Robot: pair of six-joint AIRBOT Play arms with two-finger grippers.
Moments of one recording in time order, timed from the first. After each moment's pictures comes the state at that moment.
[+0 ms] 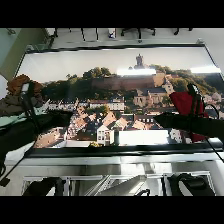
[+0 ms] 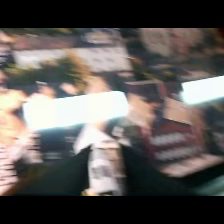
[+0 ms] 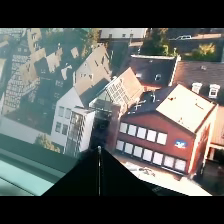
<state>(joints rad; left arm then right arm) -0.23 -0.66 0.88 -1.87 0.98 1.52 0.04 -0.67 0.73 2.23 -1.07 -1.69</state>
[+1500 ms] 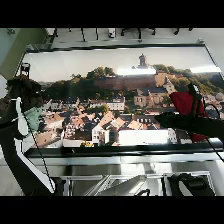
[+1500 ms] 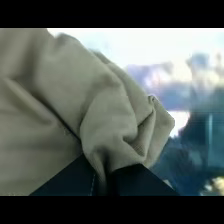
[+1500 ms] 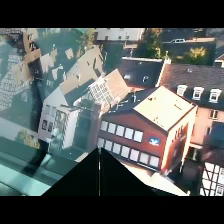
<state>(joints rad) 0.28 -2.13 2.03 -1.35 0.74 1.82 0.04 -0.68 0.73 2.22 -1.06 -1.70</state>
